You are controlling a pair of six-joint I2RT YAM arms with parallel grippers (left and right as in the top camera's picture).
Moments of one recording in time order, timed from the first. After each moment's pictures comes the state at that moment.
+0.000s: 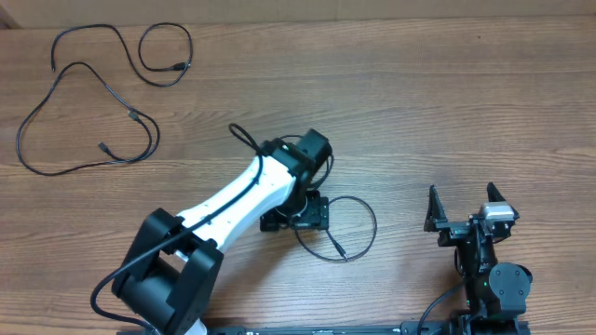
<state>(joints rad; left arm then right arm) -0.66 1.80 1.23 -1.07 0.18 -0.67 0.00 0.01 0.02 -0.04 -0.04 -0.01</state>
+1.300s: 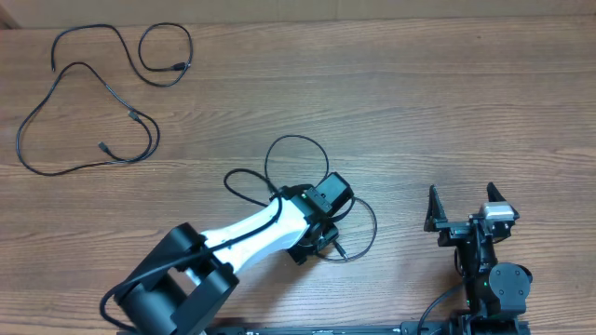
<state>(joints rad) -0.84 1.76 0.97 -0.67 0.09 -1.47 0.00 0.01 0.02 -0.04 -0.04 -0.01</state>
